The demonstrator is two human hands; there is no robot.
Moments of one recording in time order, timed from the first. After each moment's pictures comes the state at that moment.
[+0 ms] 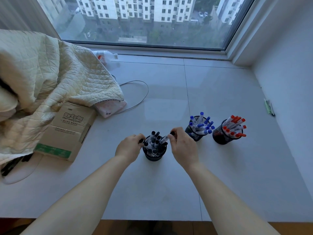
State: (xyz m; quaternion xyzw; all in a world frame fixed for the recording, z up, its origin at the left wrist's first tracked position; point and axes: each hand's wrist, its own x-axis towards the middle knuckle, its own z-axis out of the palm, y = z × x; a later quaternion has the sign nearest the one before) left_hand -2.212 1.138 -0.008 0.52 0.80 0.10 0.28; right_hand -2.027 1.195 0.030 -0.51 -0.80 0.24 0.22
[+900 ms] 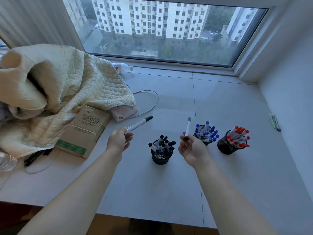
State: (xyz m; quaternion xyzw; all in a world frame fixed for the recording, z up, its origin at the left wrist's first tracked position) left_hand -2.243 1.111 0.065 0.02 0.72 0.55 0.42; right_hand -2.028 1.200 0.068 -0.52 -0.14 0.78 0.32
